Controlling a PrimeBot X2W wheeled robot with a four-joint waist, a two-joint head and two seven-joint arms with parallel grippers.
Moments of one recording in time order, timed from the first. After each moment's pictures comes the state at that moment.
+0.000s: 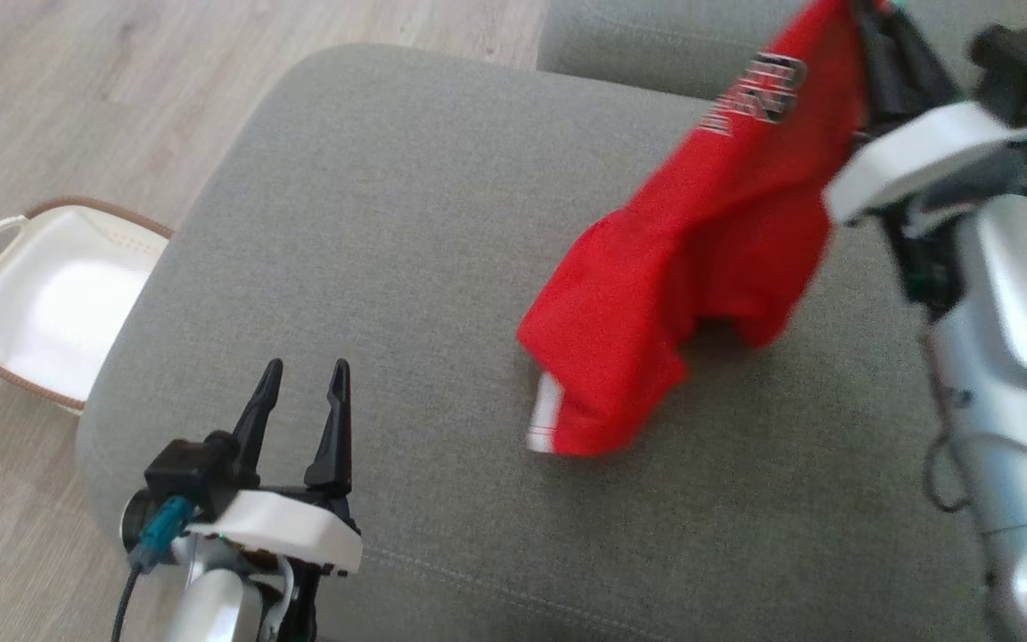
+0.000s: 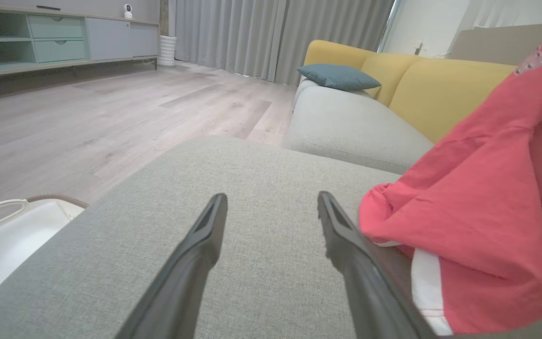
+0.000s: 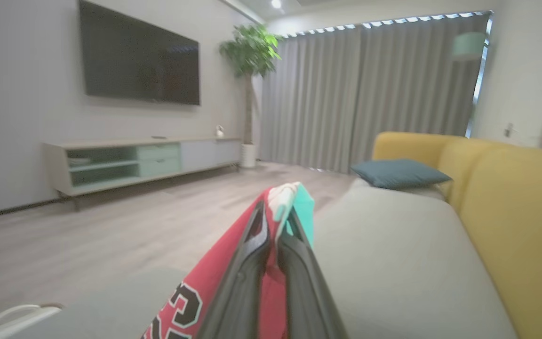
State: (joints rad) left arm -0.07 0.05 -0.20 0.24 -0.25 -0.04 -0.26; right arm -0.74 -0.14 0.17 0.48 0.19 0.12 -0.04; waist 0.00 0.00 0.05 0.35
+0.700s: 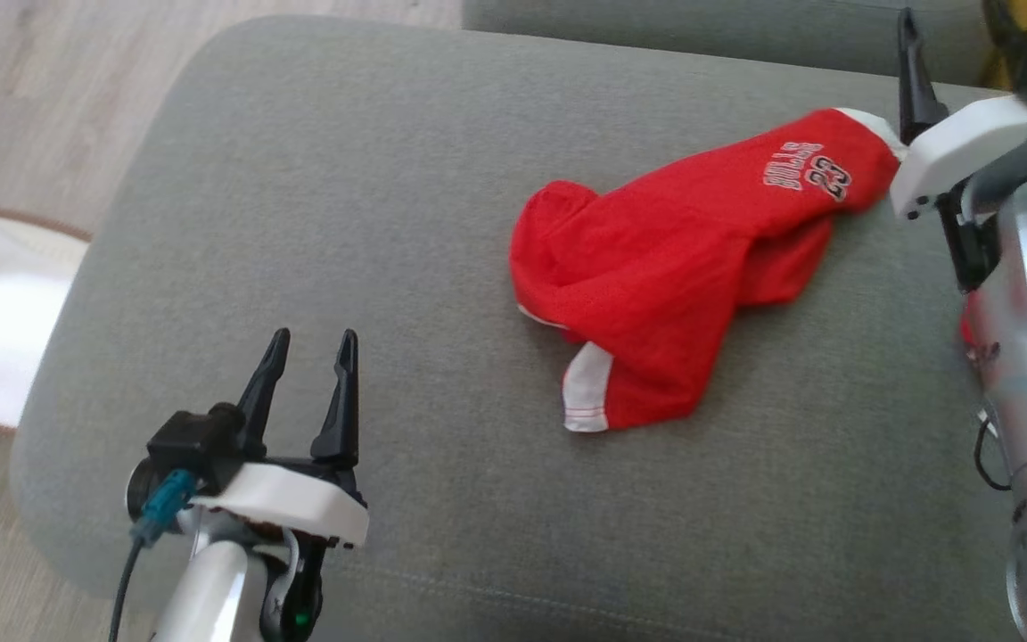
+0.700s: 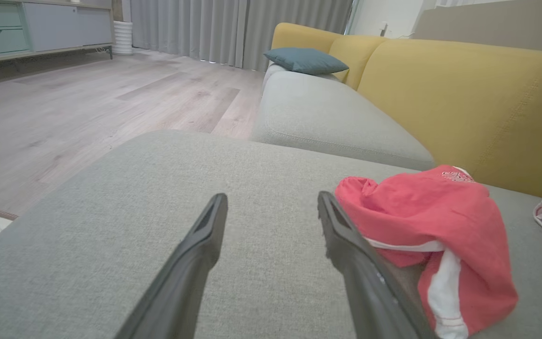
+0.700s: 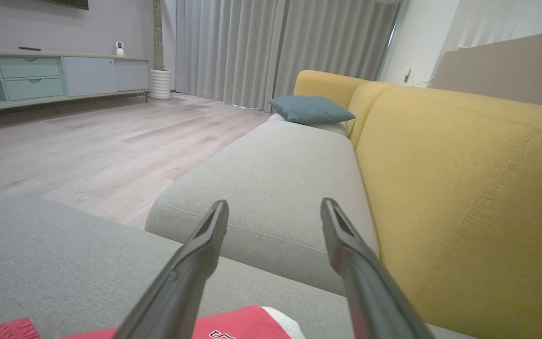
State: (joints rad) left arm -0.12 0.05 -0.21 0.24 -0.25 -0.05 -0.26; right arm -0.92 -0.20 -0.01 0.97 -0.11 0.12 -0.19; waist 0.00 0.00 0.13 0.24
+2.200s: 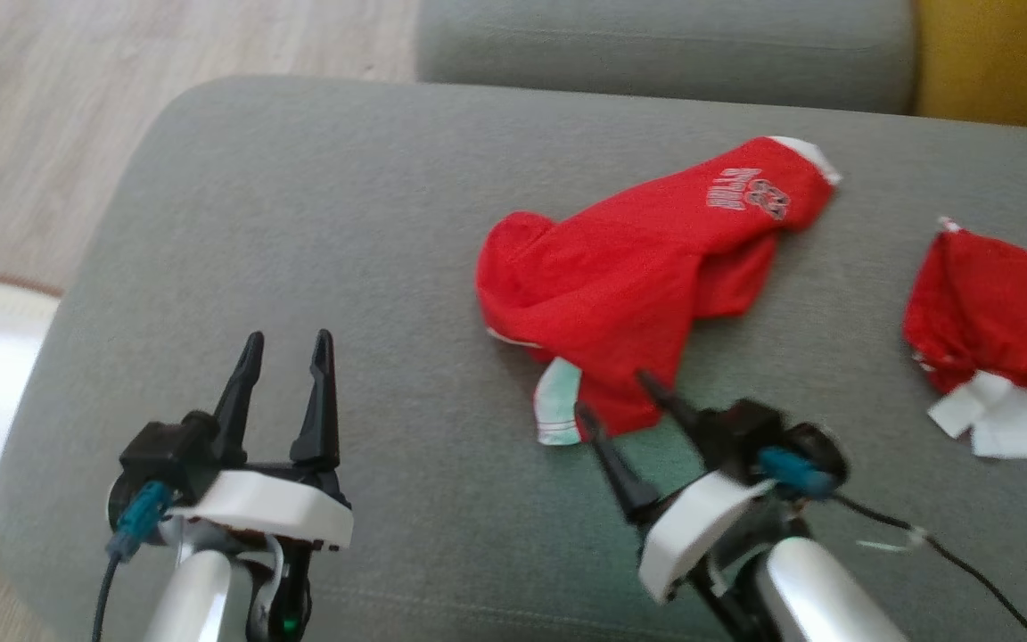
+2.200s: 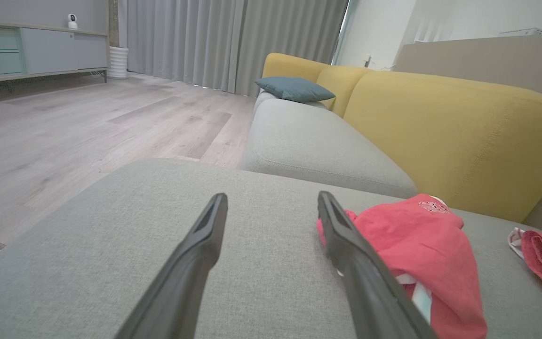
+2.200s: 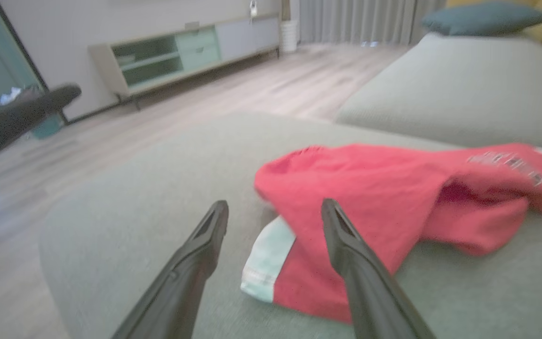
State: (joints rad) left arm -0.09 0.05 -0.17 0.20 -0.26 -0.04 -0.26; right arm -0.14 -0.05 0.42 0.20 0.16 0.12 0.03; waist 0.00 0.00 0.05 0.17
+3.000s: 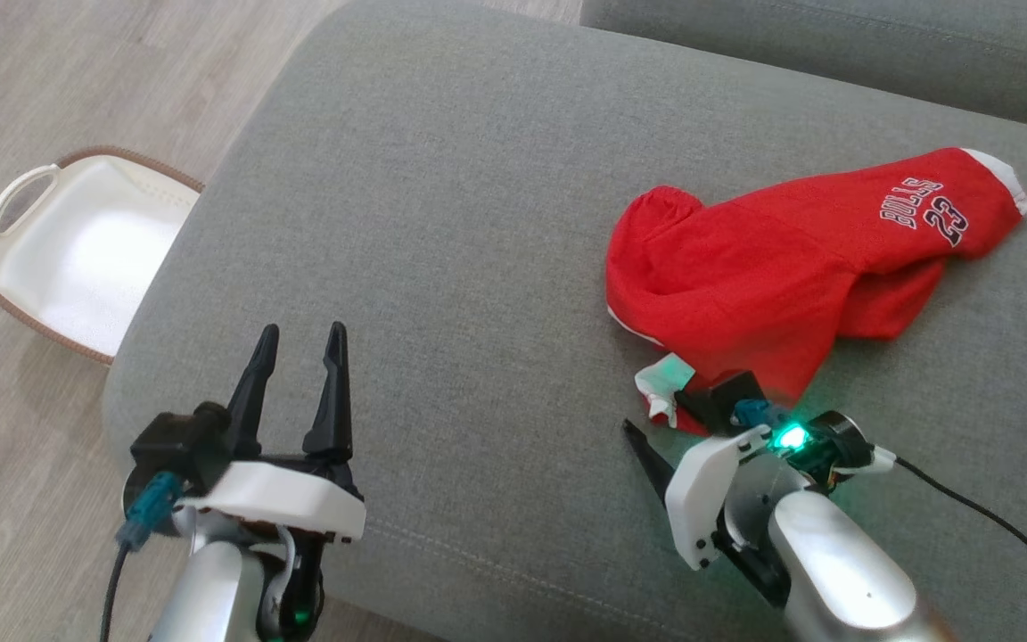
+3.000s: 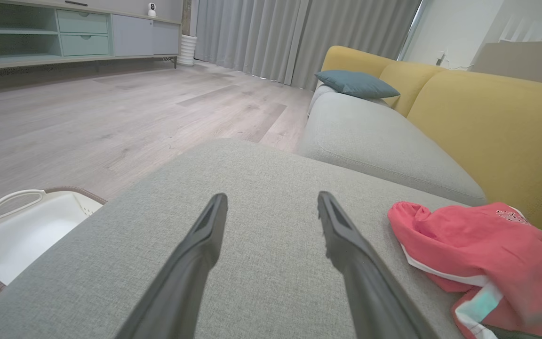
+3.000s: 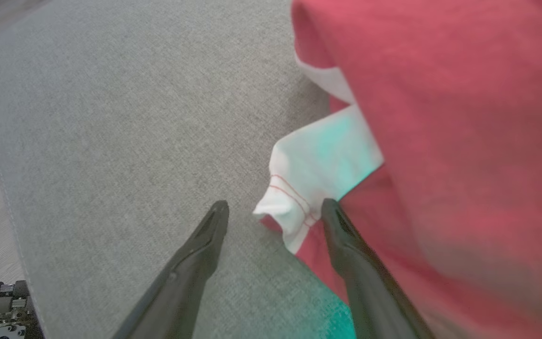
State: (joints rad) left arm -0.11 0.05 -0.21 0.20 -0.30 -0.02 -0.26; right arm -0.33 -0.07 0.44 0.61 0.11 0.12 0.19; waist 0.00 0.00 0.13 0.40
